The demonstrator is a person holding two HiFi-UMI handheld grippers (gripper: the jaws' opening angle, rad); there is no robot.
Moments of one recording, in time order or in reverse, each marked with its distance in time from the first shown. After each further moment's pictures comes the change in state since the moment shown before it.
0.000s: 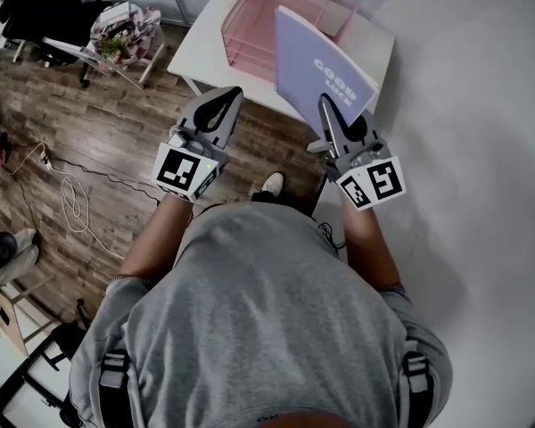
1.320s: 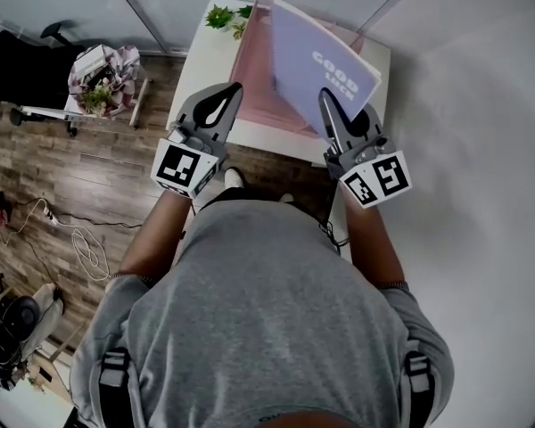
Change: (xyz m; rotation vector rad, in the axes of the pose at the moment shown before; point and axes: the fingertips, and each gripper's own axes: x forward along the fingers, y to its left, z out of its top) left arm 0.112 0.155 -0.012 -0.005 0.001 -0.185; right arm 0.153 -0.070 0.014 0.008 -0.007 -0.143
